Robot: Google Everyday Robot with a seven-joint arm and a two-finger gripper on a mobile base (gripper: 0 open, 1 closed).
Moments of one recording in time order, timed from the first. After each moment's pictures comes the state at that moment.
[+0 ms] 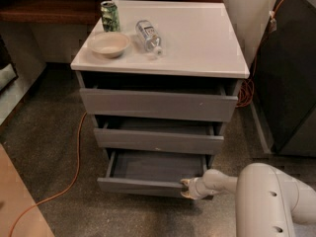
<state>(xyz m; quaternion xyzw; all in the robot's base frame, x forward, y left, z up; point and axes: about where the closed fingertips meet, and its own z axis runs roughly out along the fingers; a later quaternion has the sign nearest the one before) 0.593 -0.168 0.168 -0.70 0.67 0.07 0.24</state>
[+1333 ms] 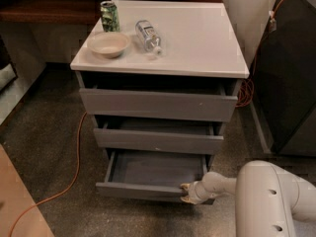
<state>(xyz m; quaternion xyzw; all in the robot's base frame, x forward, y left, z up) 0.568 -0.162 0.167 -0.71 0.67 0.08 0.22</state>
